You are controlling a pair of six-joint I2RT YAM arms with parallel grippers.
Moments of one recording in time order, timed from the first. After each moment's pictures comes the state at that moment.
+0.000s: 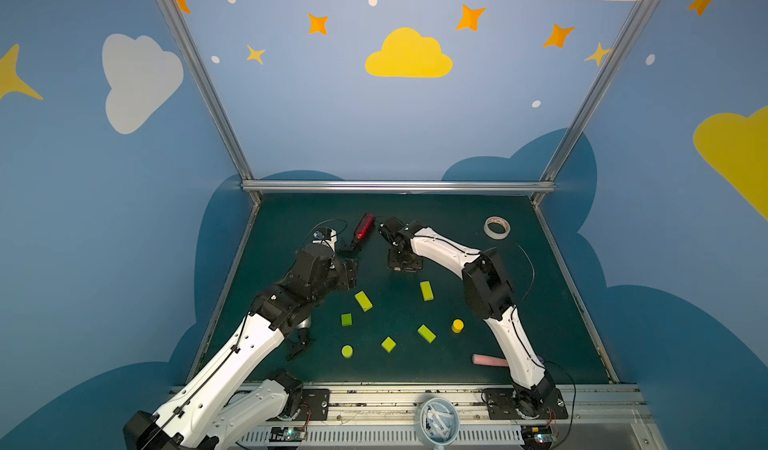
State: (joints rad) left arm -0.51 0.95 0.92 -0.58 -0.14 -0.46; right arm 0.76 2.38 2.02 -1.02 0.19 0.78
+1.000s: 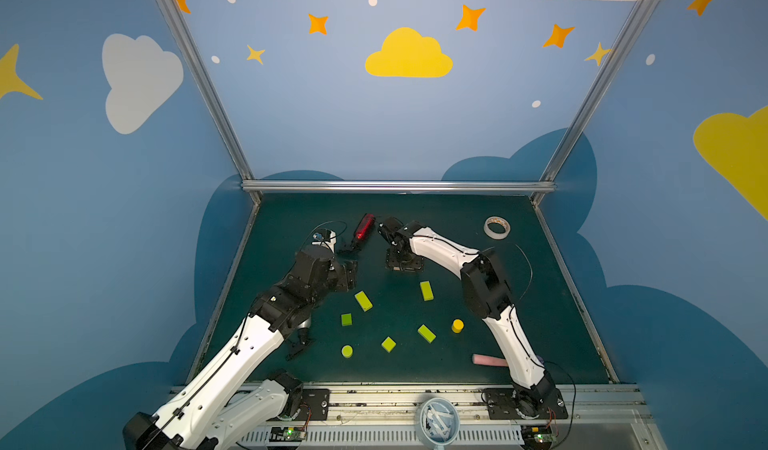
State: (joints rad) left arm -0.51 0.94 0.90 -0.58 -0.14 -0.45; right arm 0.77 2.40 2.03 -1.03 0.19 0.79
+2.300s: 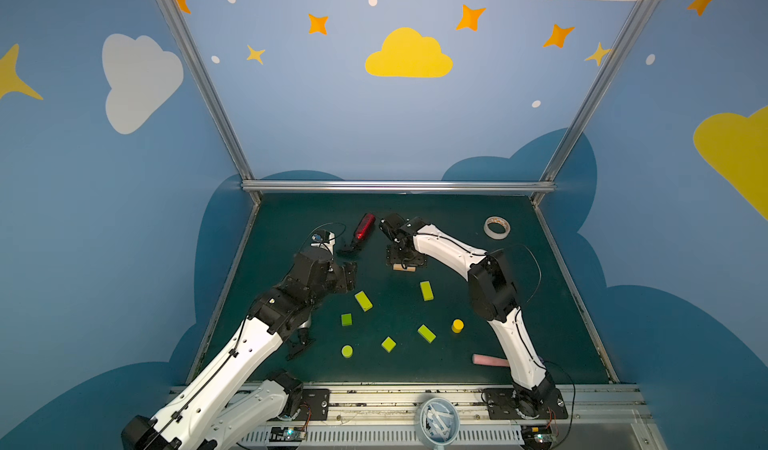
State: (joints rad) left arm -0.51 0.92 0.89 -0.58 -0.14 -0.45; right arm 0.77 2.31 2.01 -1.04 0.22 0.74
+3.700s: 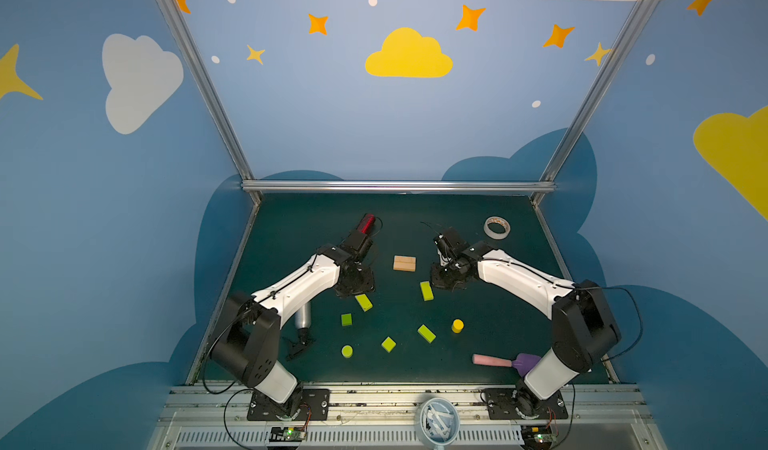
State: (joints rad) left arm -0.50 1.59 1.12 -0.84 0.11 -0.69; right arm 0.63 1.65 1.18 -0.76 -0.07 0.62
